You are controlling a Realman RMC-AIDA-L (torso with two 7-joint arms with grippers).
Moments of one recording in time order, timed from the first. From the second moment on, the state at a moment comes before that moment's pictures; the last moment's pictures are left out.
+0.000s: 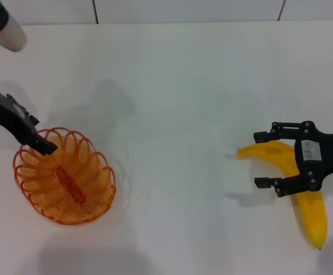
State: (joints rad) left arm -0.84 -2.04 0.84 0.91 2.87 1.50 -1.94; right arm 0.57 1.99 -0.37 -0.56 -2.41 -1.79 0.90
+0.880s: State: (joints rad) left arm -0.85 -2.04 0.87 0.84 2.87 1.45 -1.96; right arm 0.57 1.99 -0.37 -0.56 -2.41 -1.79 0.90
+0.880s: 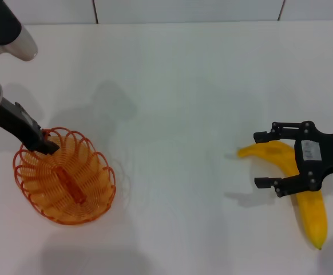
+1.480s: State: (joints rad) left arm -0.85 -2.04 0.86 0.85 2.86 1.45 -1.98; right arm 0.57 1.99 -0.37 -0.56 -2.41 -1.79 0.90
